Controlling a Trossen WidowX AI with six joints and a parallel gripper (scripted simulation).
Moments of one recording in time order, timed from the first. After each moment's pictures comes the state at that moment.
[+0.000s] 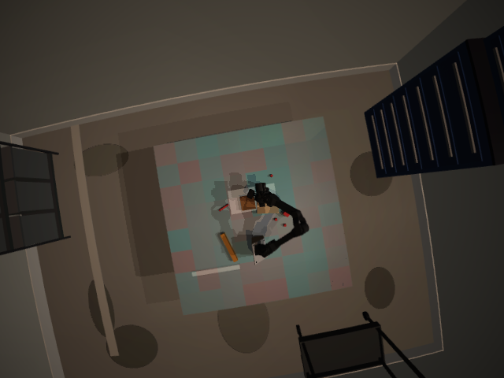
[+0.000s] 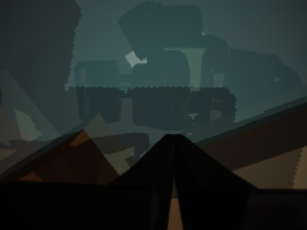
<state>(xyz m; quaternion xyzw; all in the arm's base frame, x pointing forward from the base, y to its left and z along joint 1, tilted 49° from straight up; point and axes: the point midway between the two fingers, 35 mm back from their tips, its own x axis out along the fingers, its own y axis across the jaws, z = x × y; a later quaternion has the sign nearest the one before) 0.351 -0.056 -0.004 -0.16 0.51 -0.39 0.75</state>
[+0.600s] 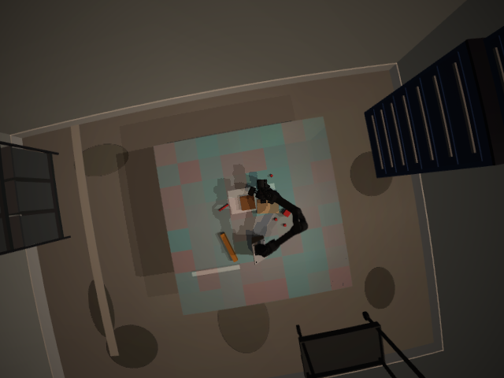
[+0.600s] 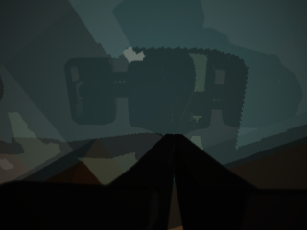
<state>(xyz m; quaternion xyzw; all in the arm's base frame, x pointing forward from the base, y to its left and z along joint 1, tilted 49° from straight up) 0.369 -0.064 0.001 -0.16 0.52 -0.39 0.74</state>
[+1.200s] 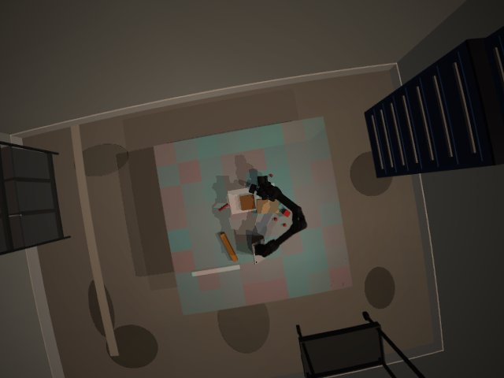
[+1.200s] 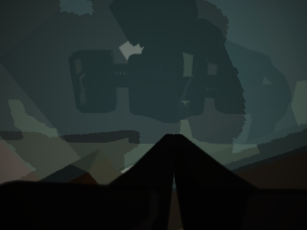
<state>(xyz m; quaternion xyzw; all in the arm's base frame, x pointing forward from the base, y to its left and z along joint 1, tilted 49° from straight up) 0.384 -0.060 0.017 -0.16 0.53 -0.40 0.73</state>
